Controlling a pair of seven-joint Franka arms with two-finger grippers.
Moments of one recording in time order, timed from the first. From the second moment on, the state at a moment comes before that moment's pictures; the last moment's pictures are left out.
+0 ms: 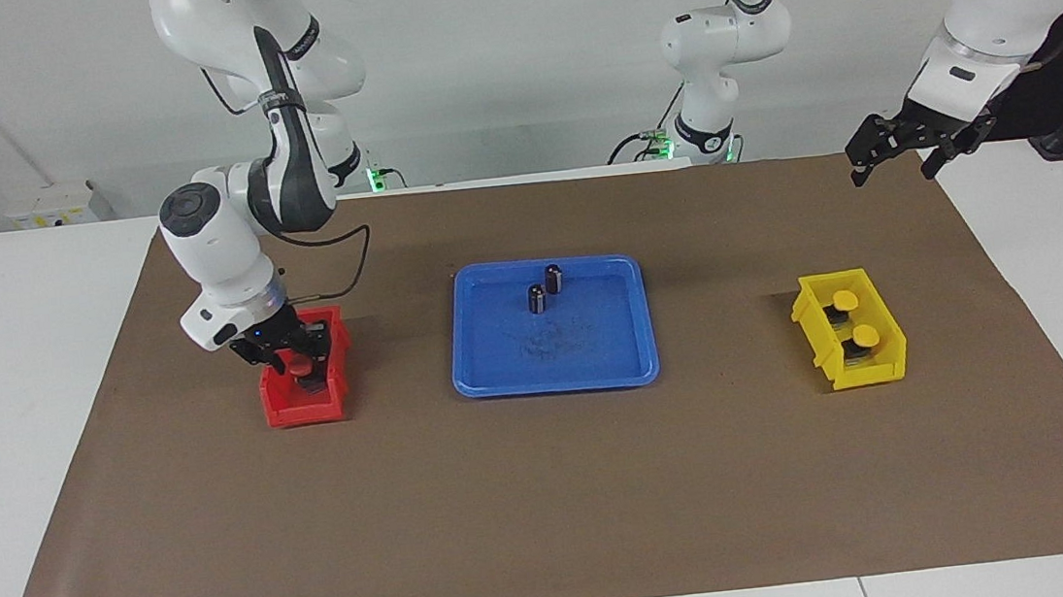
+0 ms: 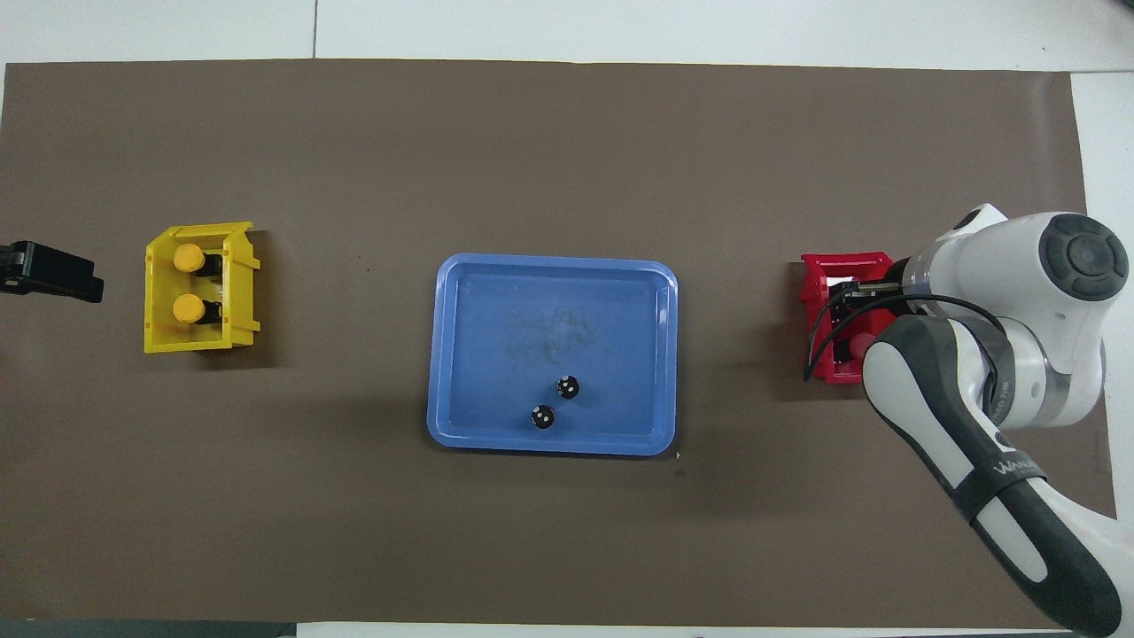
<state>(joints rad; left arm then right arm) -0.02 -0.05 -0.03 -1.64 0.02 1.54 0.06 -0.02 0.09 0.04 -2.22 0.02 2.37 0.02</state>
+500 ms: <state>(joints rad) 0.01 -0.05 -0.02 -1.71 0.02 1.72 0.06 -0.02 0.10 0.04 -2.02 0.02 2.10 0.00</state>
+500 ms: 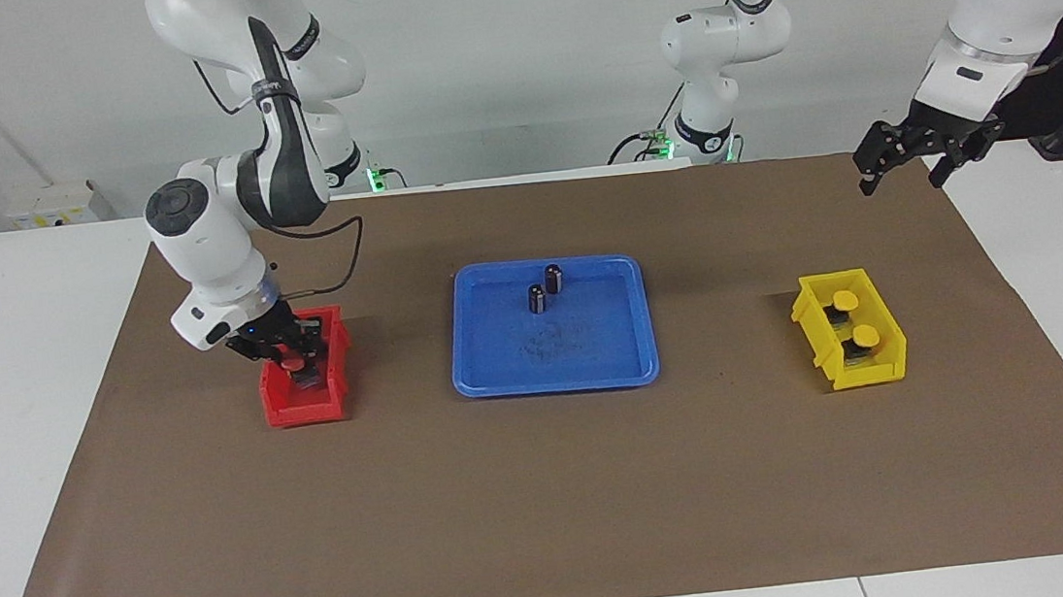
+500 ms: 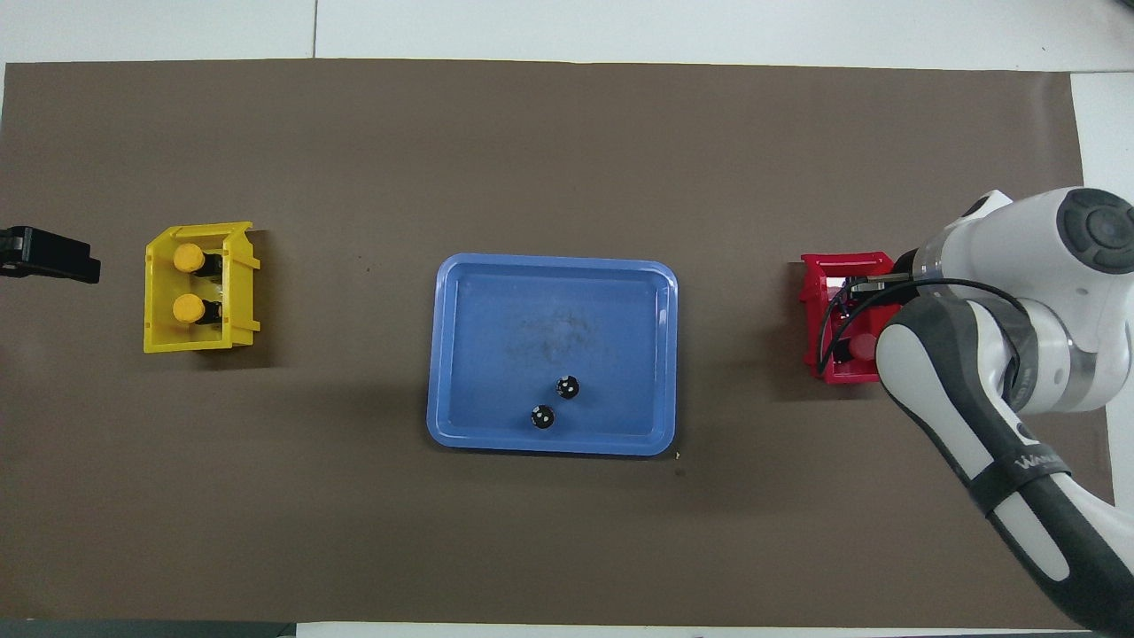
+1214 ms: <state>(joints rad) 0.04 0.18 -0.03 -1.98 0.02 2.26 0.07 0.41 0.28 0.05 -1.71 -0.01 2.06 0.55</state>
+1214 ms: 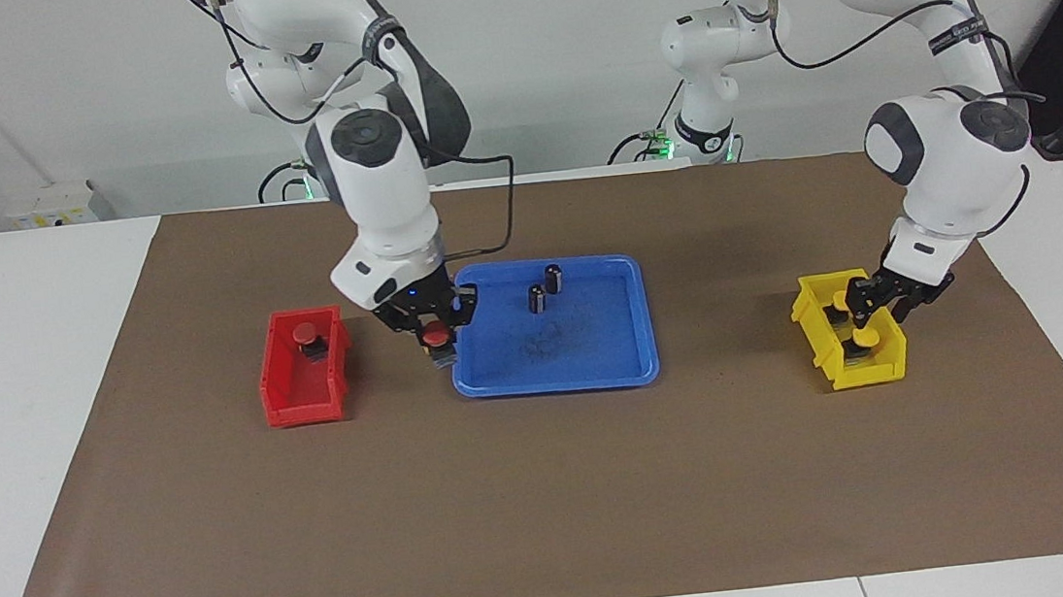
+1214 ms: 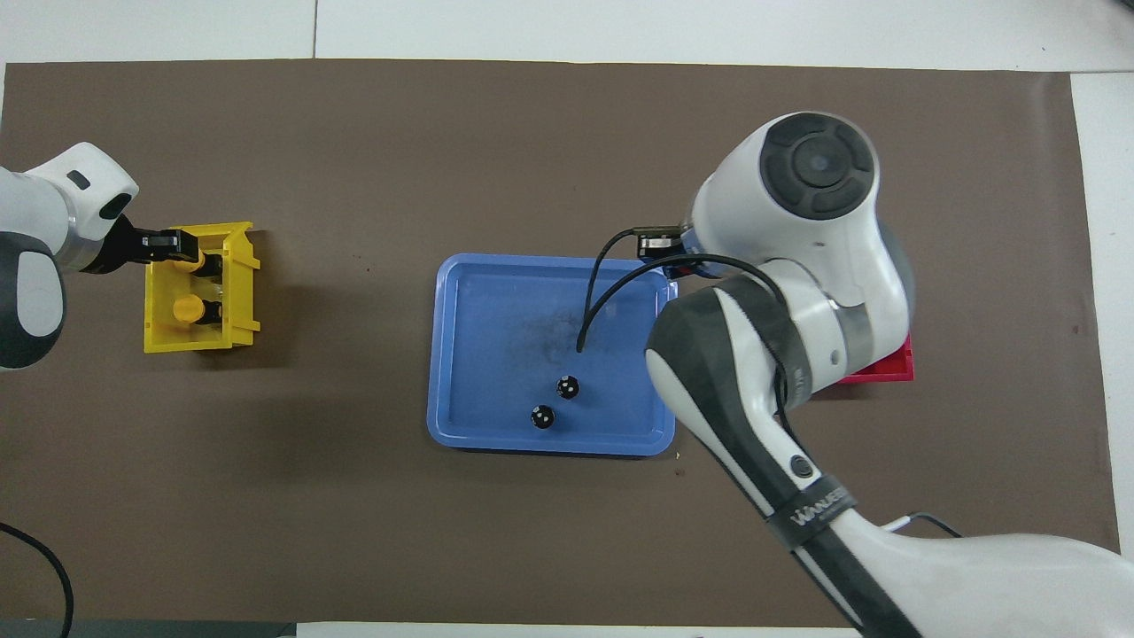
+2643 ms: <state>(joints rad) 0.04 0.21 -0.02 -1.97 0.02 2.29 0.07 0.39 0.26 0.03 -1.70 -0.10 1.99 0.59</state>
